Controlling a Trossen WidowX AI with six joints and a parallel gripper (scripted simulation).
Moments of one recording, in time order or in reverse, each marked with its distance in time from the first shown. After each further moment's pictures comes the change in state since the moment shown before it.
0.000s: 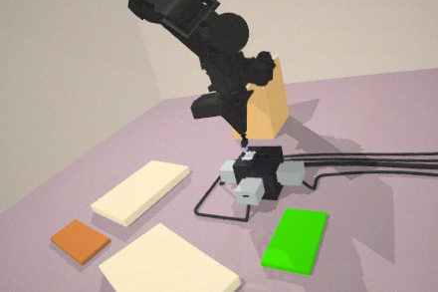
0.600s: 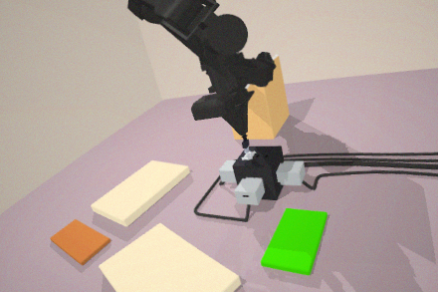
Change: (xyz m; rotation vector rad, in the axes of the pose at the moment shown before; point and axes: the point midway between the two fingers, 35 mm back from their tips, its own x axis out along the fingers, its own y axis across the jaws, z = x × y) arm 0.002 0.000 0.001 0.004 -0.014 0.000
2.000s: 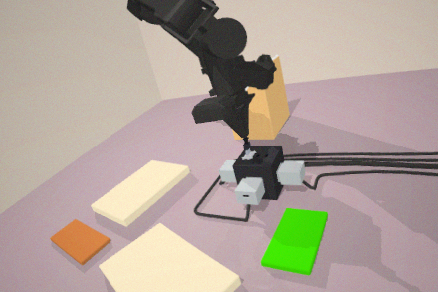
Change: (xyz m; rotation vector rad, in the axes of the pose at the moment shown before) arm 0.005 0.001 0.000 0.003 -0.011 0.001
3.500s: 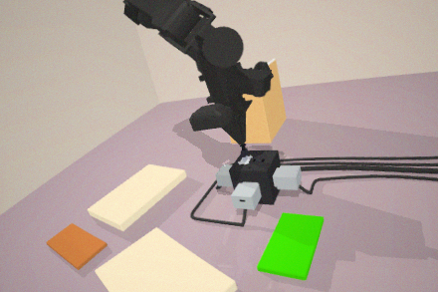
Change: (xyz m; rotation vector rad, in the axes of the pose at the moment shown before) arm 0.005 0.000 0.000 0.000 -0.003 0.002
